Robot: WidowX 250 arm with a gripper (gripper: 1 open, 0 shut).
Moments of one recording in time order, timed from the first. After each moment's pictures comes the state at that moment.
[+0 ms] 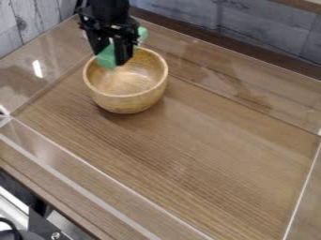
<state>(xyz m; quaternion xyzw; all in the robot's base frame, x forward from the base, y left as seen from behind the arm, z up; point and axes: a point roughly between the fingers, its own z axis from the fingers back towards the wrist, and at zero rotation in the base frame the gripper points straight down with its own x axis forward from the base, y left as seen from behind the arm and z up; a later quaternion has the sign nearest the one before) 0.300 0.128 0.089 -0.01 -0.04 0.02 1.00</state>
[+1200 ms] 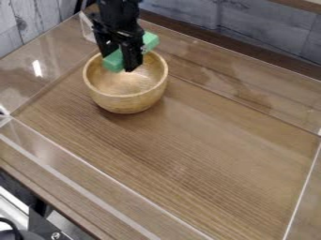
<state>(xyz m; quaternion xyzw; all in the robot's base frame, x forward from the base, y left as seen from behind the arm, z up) 0.306 0.122 0.080 -0.02 -0.05 -0.06 1.00</state>
